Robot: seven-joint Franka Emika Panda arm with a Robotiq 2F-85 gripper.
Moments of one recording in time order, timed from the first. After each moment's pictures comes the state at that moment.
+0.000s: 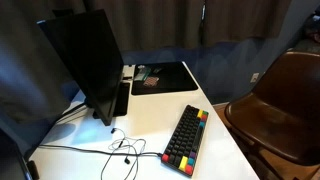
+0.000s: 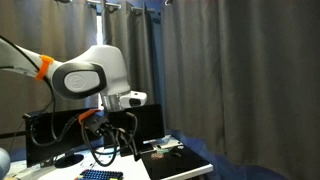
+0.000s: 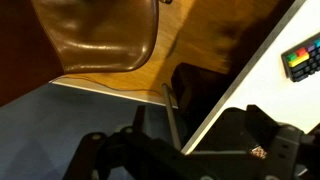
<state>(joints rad) -0.06 -0.88 -0.22 -2.79 -0.02 2.15 -0.22</state>
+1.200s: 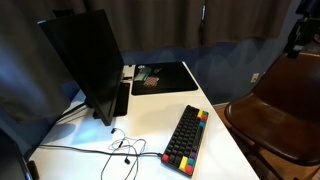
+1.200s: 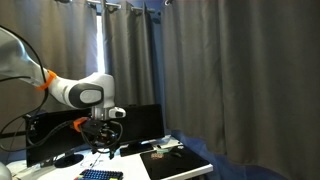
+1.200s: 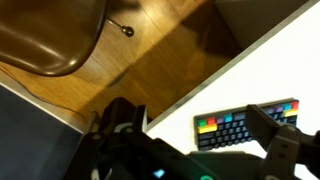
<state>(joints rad) 0.31 -0.70 -0.01 -2.79 0.14 2.14 -0.25</state>
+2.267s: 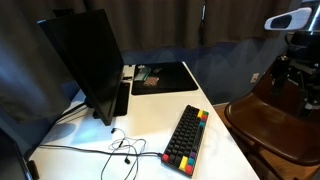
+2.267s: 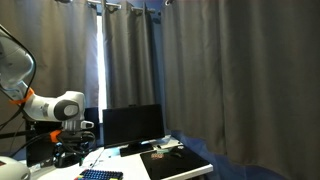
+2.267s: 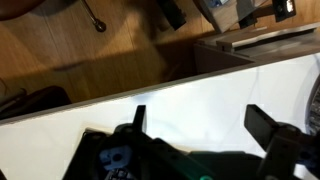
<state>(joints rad) 0.62 -0.44 0.27 -2.74 0.24 2.27 -0.25</state>
